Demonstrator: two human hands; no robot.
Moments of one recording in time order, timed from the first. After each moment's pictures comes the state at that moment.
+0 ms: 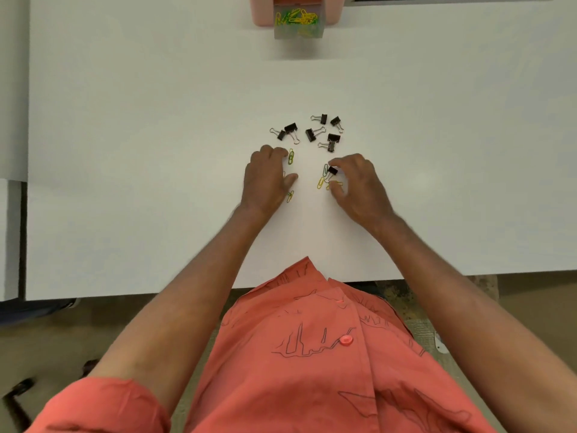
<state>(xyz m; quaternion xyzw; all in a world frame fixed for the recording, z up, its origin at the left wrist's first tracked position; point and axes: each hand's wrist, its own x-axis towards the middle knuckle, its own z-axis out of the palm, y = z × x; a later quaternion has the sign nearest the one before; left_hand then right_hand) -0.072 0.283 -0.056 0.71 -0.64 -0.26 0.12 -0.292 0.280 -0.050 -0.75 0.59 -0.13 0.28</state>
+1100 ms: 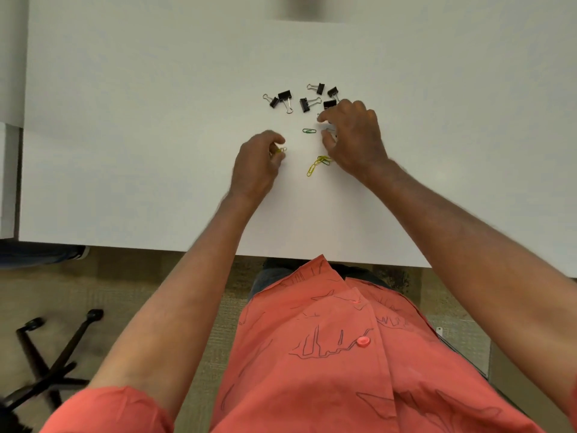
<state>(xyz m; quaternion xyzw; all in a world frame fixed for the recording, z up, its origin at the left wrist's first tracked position) -0.102 0.316 -0.040 0.76 -0.53 -0.32 0.22 -0.300 0.221 -0.054 -0.84 0.51 -0.07 0.16</state>
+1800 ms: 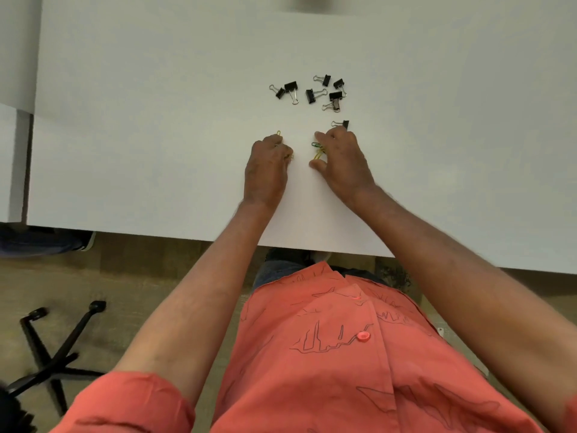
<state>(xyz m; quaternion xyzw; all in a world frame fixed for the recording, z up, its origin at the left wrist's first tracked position) -0.124 0.347 -0.065 0.77 -0.59 -0.17 0.17 -0.289 0.285 -0.053 -0.79 0.53 -0.05 0.30</state>
